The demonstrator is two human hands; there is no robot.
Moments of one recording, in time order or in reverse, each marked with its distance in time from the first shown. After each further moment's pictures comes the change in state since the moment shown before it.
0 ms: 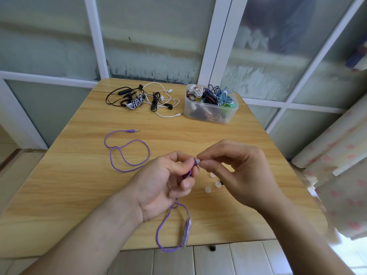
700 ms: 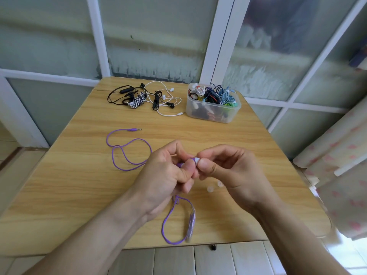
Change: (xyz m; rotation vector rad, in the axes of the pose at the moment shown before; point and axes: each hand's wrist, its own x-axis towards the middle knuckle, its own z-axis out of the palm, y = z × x) left_hand -0.004 -0.003 -0.002 0.234 0.063 0.263; right_hand -0.001 -0.003 0.017 0.554 0.044 0.390
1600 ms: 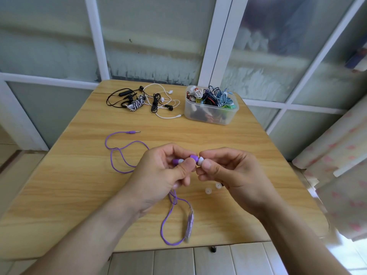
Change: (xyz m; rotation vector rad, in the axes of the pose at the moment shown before) left_hand 0.008 -0.005 -0.009 0.175 0.020 0.153; right_hand -0.004 -0.007 -0.006 0.073 0.046 0.119
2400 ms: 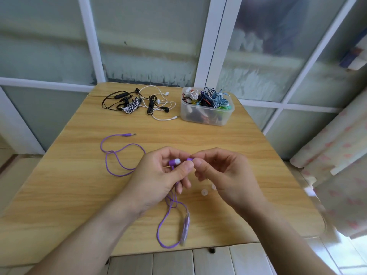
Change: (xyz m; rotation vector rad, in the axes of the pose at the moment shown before) left_hand 0.004 -0.005 0.001 0.103 0.012 -0.042; right_hand 0.004 0.010 0.005 -0.225 0.116 -0.132
